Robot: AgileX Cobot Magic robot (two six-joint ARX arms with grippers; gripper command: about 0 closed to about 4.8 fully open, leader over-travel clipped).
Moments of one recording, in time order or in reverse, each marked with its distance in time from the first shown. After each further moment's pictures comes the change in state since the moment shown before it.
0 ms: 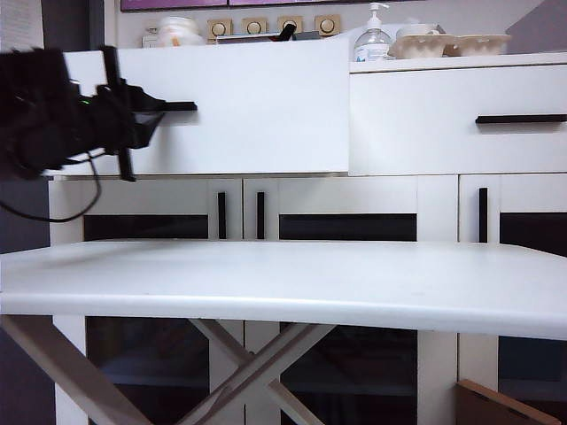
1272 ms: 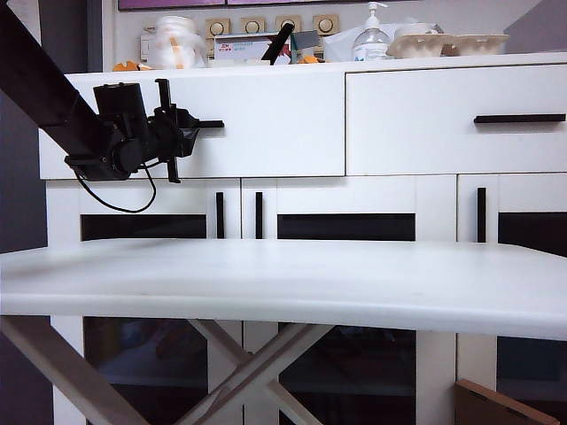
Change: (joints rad) left arm -0.011 0.528 1.044 -0.509 -0.028 -0.031; right arm 0.003 0.000 0.000 0.001 -0.003 0.000
